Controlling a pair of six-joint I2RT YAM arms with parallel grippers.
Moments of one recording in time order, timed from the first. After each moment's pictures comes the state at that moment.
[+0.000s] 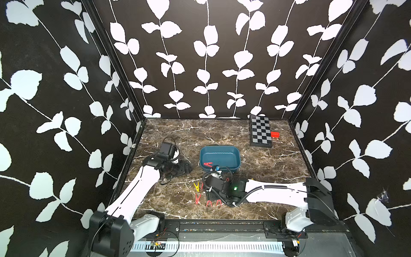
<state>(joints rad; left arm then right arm) -0.30 1.18 0.92 -0.89 0.29 -0.47 1.26 1.55 1.10 -0.59 0.30 0.97</state>
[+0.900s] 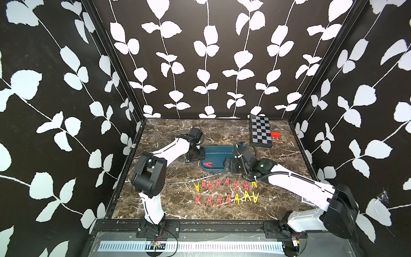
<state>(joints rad) -0.48 1.87 1.38 -0.78 0.16 -0.45 0.81 1.36 1.01 -0.52 0.19 0.73</state>
